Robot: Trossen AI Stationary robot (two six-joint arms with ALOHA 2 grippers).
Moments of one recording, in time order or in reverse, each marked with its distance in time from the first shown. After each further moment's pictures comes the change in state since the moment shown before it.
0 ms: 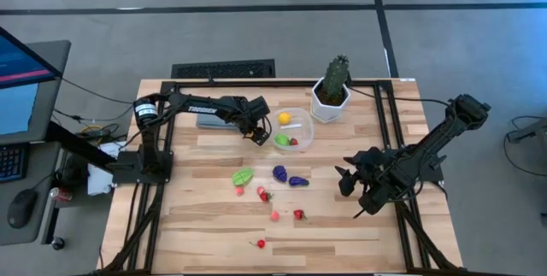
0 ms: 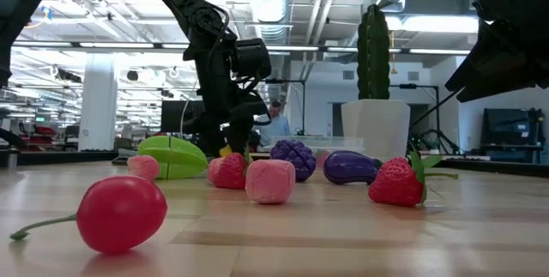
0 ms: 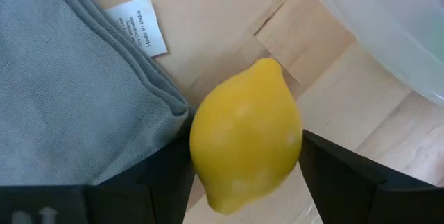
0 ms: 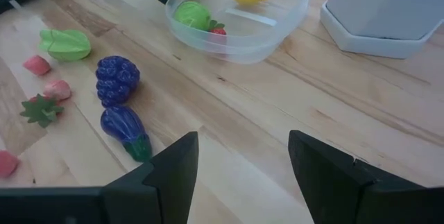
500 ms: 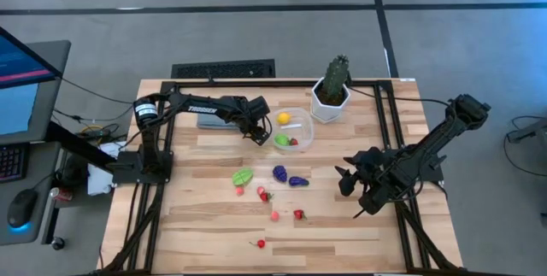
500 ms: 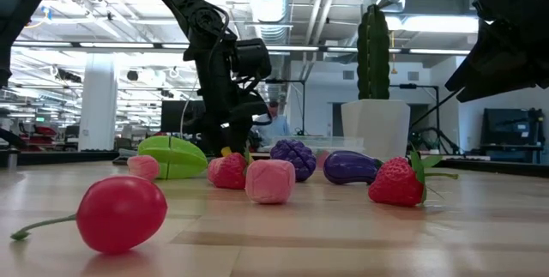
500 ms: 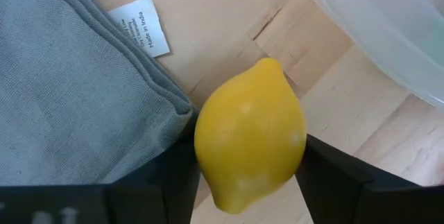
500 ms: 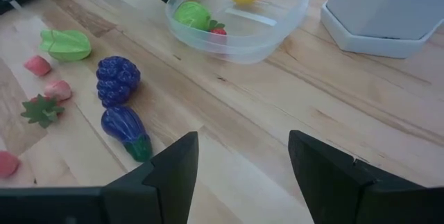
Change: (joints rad) left arm 0.000 0.000 0.000 0.006 0.000 0.012; right arm 0.000 0.000 0.000 0.002 0.000 0.001
